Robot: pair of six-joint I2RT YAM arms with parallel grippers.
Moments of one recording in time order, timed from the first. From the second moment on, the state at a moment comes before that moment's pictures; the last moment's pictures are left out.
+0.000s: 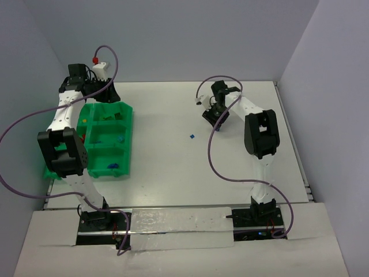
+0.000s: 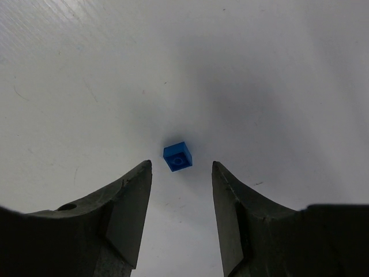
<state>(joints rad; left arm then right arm) 0.11 1.88 1.70 -0.62 0.57 0.22 0.26 2.18 1.77 -0.90 -0.13 -0.65</state>
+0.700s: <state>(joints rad) 0.10 1.89 1.77 -0.65 0.61 0.23 0.26 2.23 1.79 -0.97 -0.19 -0.82</state>
